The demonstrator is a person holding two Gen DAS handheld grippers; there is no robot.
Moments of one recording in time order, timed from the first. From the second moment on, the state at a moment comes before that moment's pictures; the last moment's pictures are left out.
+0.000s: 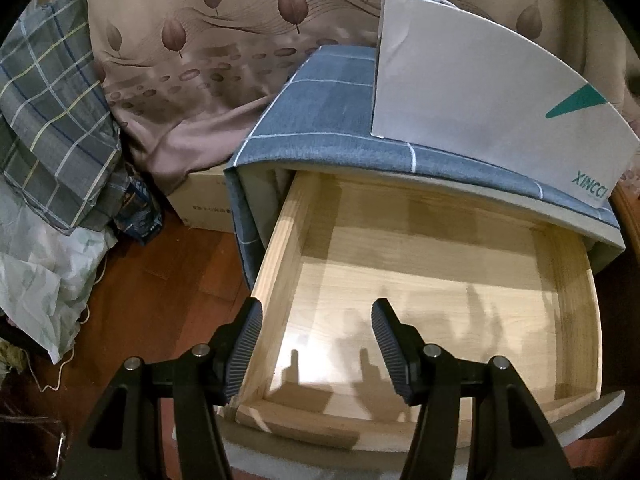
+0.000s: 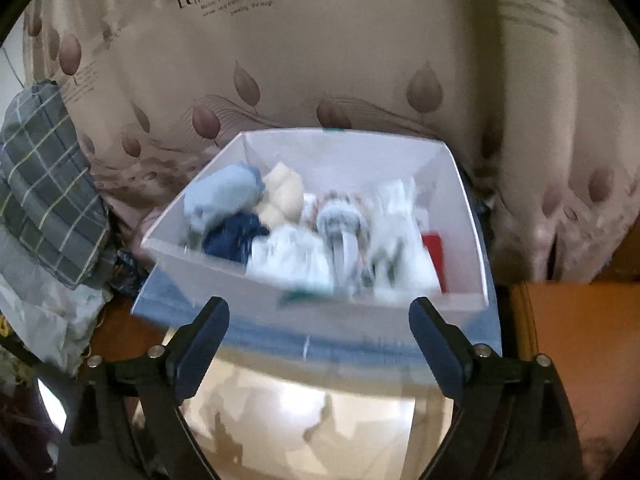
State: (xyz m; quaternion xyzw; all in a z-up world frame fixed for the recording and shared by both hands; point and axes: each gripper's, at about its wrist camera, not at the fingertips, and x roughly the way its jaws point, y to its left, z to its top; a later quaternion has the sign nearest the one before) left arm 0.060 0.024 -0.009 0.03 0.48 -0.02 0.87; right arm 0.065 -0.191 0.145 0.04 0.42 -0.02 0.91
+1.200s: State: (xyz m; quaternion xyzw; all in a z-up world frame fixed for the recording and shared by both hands) left arm 0.034 -0.001 0.003 0.07 0.47 -0.06 0.88; right arm -0.029 -0.193 0.027 0.07 0.52 -0.08 0.85
